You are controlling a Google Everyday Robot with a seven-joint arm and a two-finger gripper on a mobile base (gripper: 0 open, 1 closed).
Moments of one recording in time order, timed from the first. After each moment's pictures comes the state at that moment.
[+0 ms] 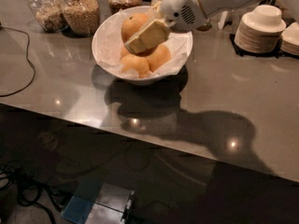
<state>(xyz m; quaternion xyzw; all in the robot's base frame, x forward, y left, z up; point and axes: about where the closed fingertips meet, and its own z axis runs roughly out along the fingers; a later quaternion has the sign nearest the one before) 0.560 0.029 1.002 -0.58 0.66 0.31 0.36</state>
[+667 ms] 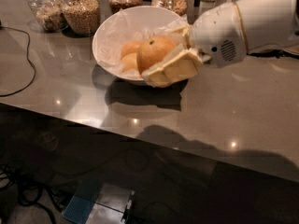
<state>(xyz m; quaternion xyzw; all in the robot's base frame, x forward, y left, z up) 0.462 -0.012 1.002 -0.57 0.64 0.33 0.40</state>
